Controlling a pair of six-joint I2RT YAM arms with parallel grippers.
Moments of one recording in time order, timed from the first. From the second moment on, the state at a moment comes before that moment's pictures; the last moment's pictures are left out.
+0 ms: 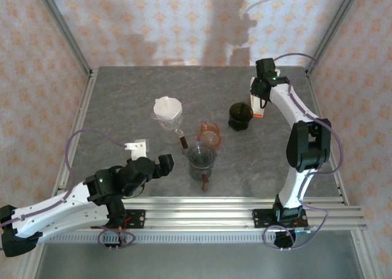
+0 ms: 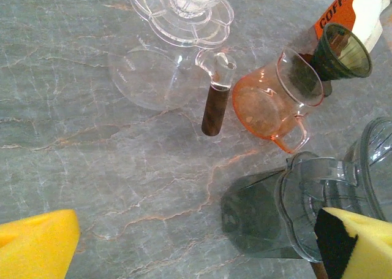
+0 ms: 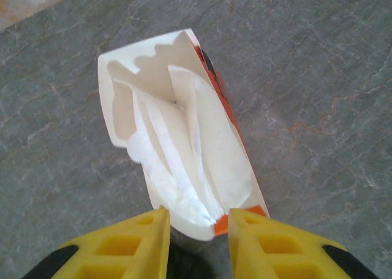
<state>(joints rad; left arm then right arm) -1.03 0.66 0.61 -0.69 -0.55 -0.96 0.16 1.87 1.61 -0.67 0.22 0.54</state>
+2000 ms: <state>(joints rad) -0.96 0.68 0.60 -0.68 -0.51 -0.93 0.15 1.96 1.62 -0.65 0.25 0.63</state>
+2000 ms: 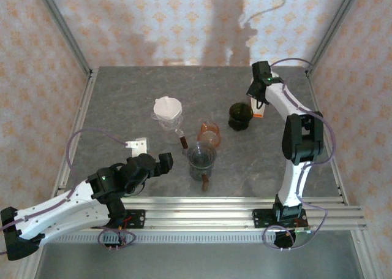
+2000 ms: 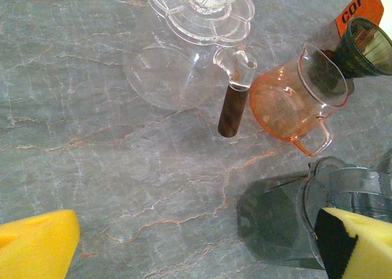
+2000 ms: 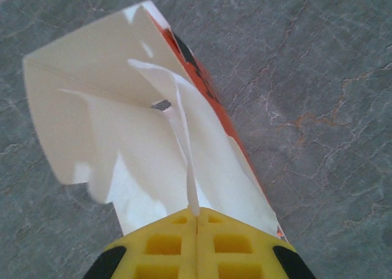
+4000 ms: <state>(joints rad) -0.95 0.63 0.60 -0.68 -0.50 -0.93 0.92 1.28 1.54 -1.27 -0.12 0.51</state>
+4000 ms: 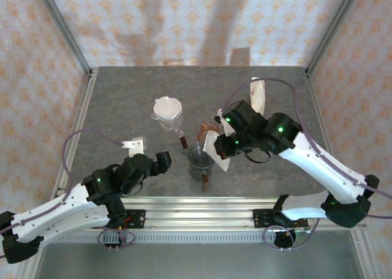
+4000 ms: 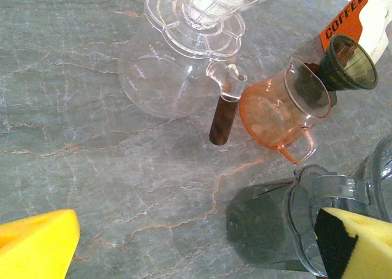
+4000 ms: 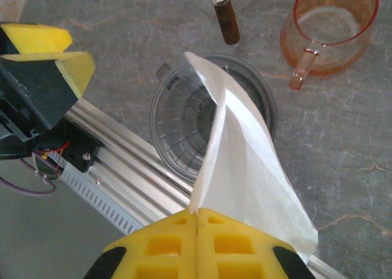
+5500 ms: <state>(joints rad) -0.95 0.64 0.60 -0.63 -0.44 -0.93 0.96 1.61 1.57 -1.14 -0.12 0.45</state>
